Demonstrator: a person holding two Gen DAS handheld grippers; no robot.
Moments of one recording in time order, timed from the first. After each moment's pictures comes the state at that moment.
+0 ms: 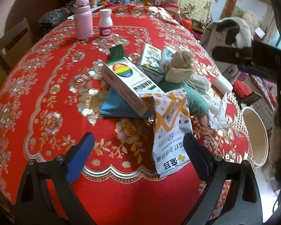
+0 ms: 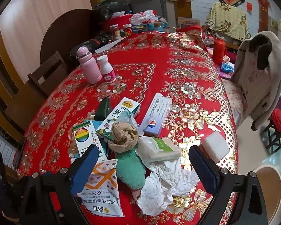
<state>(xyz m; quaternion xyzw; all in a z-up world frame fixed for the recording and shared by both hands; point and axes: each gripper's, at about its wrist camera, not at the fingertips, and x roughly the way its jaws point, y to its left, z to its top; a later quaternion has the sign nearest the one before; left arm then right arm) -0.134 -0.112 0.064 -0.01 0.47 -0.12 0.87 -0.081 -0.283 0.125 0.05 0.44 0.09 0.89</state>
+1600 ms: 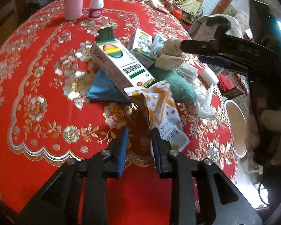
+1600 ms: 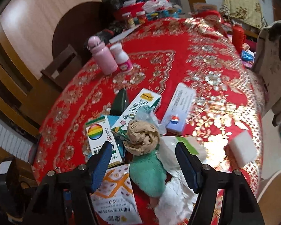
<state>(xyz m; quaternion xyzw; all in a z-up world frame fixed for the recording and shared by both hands) -0.128 -0.095 0.056 -0.07 0.53 -0.18 0.83 -0.044 -0.266 0.097 0.08 0.48 0.16 0.86</state>
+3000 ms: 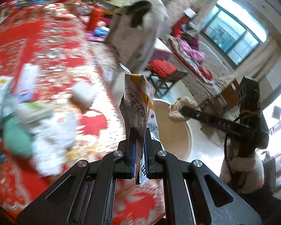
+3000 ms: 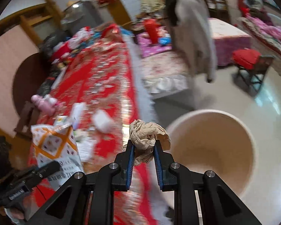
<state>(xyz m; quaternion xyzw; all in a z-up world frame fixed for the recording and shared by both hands) -0.136 -0.336 0.117 -0.03 0.49 -0.41 0.77 -0.214 -0.563 0.107 0.24 0.45 -0.07 0.86</state>
